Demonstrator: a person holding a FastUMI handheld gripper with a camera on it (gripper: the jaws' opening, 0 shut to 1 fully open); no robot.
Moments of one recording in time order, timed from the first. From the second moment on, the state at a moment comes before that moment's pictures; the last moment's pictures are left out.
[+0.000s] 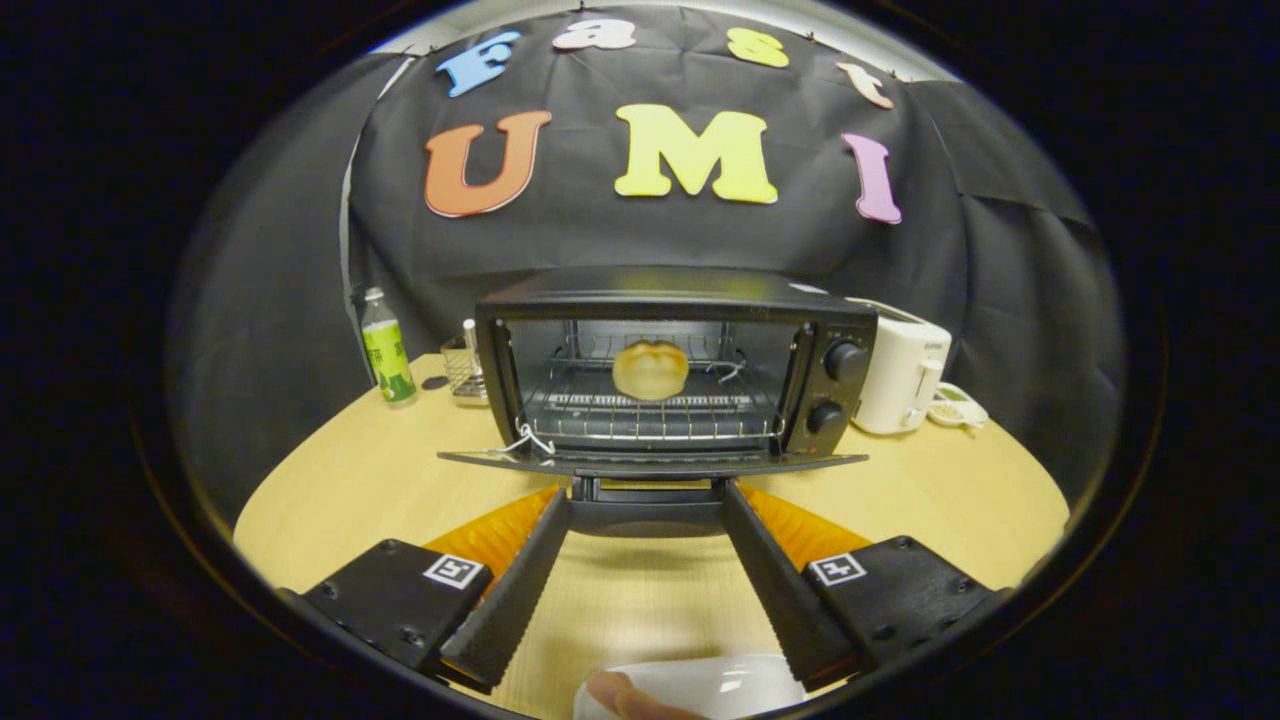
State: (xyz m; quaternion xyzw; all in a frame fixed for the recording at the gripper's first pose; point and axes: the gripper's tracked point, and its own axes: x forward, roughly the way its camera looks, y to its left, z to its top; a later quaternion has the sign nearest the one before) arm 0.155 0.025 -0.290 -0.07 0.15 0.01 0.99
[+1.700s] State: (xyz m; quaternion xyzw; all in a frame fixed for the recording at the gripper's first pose) arm -0.010 0.033 -0.086 -0.07 0.01 0.02 1.00
